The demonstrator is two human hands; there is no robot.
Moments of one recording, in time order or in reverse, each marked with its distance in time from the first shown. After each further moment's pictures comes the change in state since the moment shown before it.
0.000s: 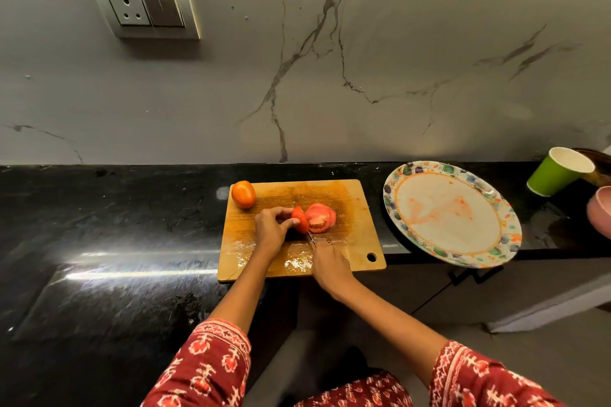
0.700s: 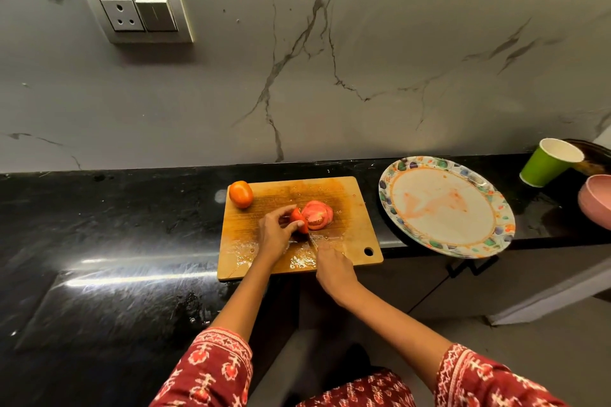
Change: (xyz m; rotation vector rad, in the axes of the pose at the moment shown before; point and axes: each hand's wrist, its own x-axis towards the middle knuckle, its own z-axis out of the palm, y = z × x) left_hand -0.017 0.006 0.005 0.001 -0.043 0.046; right_hand -0.018 0.008 0.001 -0.144 0.028 -0.029
